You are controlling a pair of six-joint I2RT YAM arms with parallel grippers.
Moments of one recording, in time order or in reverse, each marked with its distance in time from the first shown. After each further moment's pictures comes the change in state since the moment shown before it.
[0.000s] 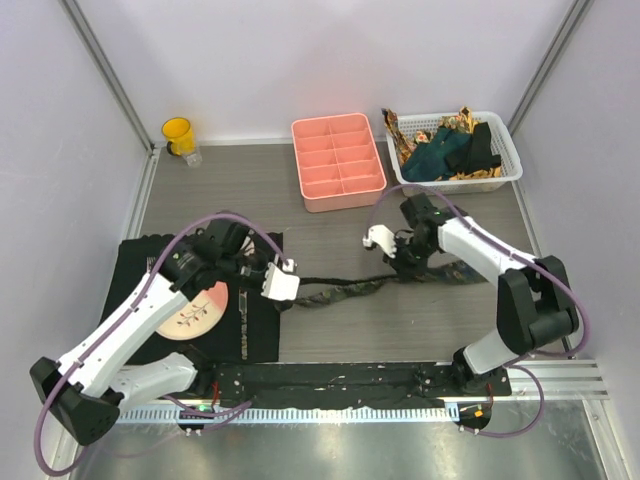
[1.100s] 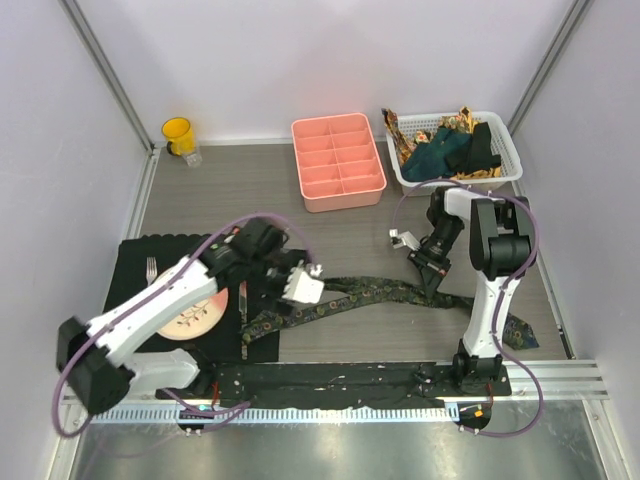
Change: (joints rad) left arm -0.090 0.090 -0.051 0.009 -0.070 0.048; right arm -0.312 0.539 0.292 -0.520 -0.080 -0.158
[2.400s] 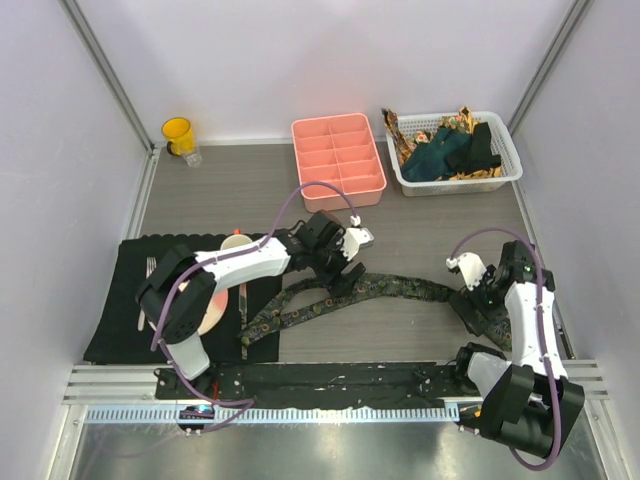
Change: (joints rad) left arm -0.113 0.608 0.118 0.612 -0.131 -1.058; right arm -0.405 -1.121 -0.651 0.291 0.259 0.053
